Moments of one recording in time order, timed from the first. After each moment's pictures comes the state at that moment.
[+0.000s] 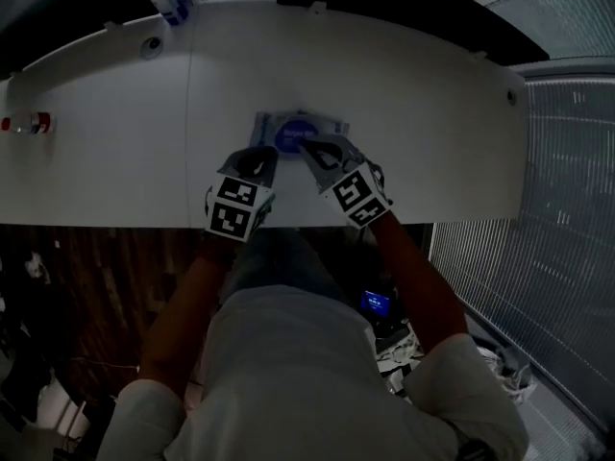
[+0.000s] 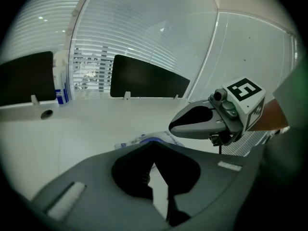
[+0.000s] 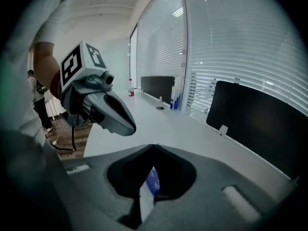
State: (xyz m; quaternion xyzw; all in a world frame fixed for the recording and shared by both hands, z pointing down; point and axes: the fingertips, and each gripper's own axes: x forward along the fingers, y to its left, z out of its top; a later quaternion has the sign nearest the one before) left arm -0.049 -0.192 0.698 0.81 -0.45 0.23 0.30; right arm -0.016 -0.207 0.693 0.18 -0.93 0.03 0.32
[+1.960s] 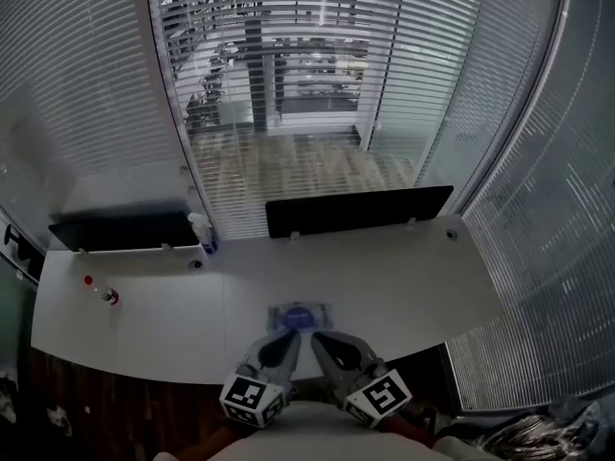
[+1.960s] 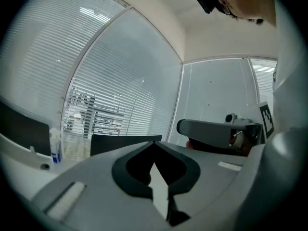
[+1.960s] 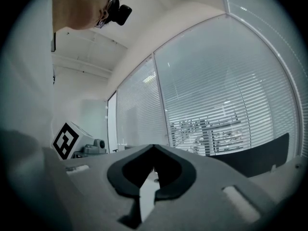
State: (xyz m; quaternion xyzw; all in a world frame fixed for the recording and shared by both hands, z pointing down) left arm 0.000 -0.100 0.394 0.89 -0.44 0.00 0.15; right arm 0.025 -0.086 0.343 0.36 -0.93 0.04 -0.03
